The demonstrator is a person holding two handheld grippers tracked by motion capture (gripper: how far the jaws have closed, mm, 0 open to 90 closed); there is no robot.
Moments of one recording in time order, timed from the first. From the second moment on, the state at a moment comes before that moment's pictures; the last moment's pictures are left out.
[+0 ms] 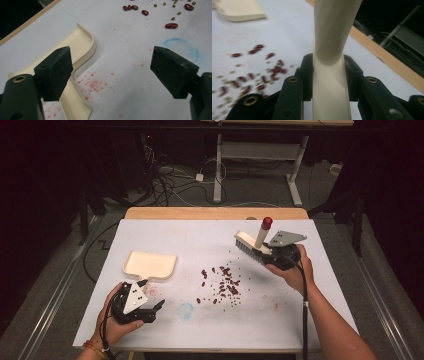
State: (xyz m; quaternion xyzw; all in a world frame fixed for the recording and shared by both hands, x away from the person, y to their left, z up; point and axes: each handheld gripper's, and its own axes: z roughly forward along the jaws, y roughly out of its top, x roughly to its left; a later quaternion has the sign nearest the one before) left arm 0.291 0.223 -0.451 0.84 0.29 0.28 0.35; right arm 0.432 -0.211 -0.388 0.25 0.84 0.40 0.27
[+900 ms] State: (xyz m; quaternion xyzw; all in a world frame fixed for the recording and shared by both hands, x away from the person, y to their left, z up) left arm 0.292 0.220 -0.455 0.85 0.29 0.28 0.34; right arm 0.451 -0.123 -0.445 0.14 0.88 0.36 0.29
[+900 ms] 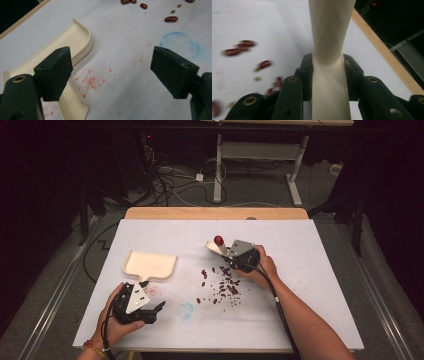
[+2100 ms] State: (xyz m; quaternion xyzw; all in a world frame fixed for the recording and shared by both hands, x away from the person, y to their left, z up) left arm 0.295 0.219 -0.457 0.86 0.29 0.27 0.32; right arm 0.427 -0.112 -0.417 0.06 0.86 0.43 0.28
